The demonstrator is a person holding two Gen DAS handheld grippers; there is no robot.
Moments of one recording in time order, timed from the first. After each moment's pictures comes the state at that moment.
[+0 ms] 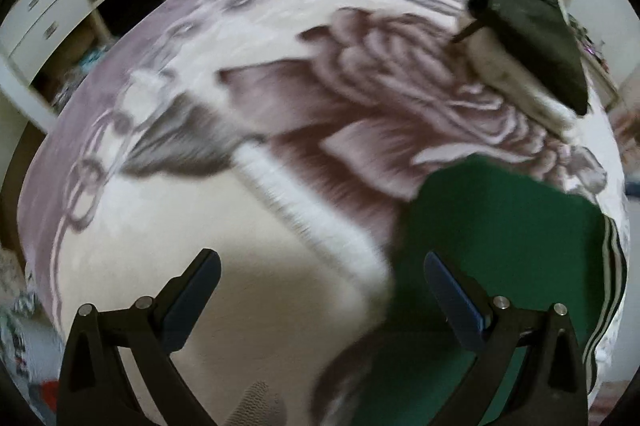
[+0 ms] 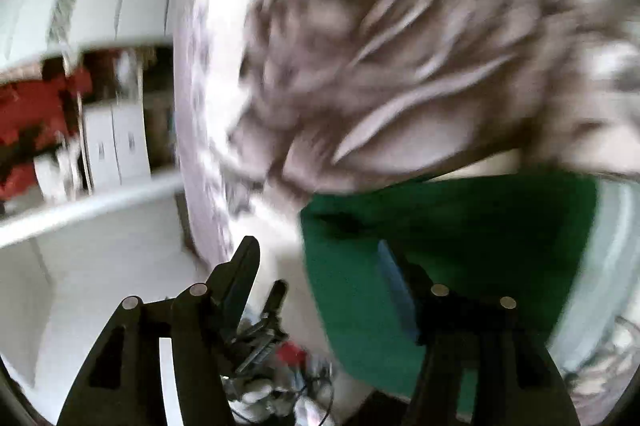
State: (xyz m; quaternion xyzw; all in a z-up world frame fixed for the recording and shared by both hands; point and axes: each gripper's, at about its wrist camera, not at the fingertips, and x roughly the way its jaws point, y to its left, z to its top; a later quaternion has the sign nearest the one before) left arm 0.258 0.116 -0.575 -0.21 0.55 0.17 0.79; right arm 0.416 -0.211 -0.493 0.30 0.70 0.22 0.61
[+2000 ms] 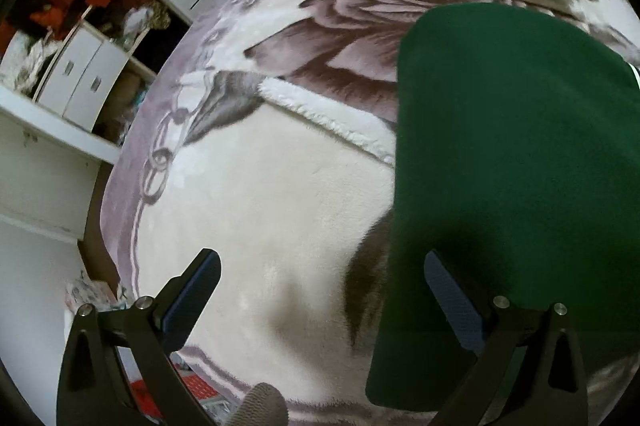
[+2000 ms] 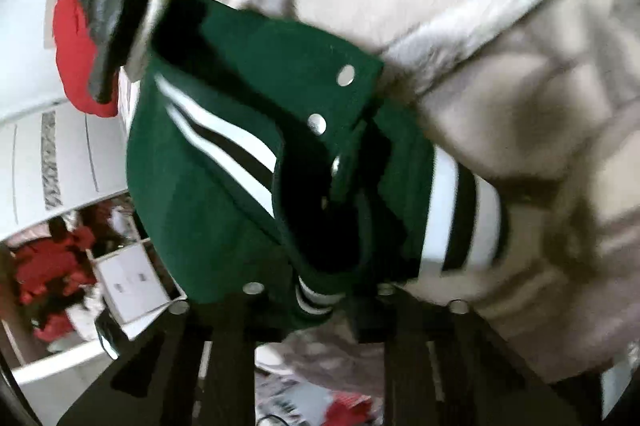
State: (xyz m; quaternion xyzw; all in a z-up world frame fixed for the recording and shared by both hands) left arm 0.197 0.023 -0.577 -0.04 0.61 0.23 0.75; right arm 0.123 -0.363 -0.610 0.49 0.61 0.02 0.62
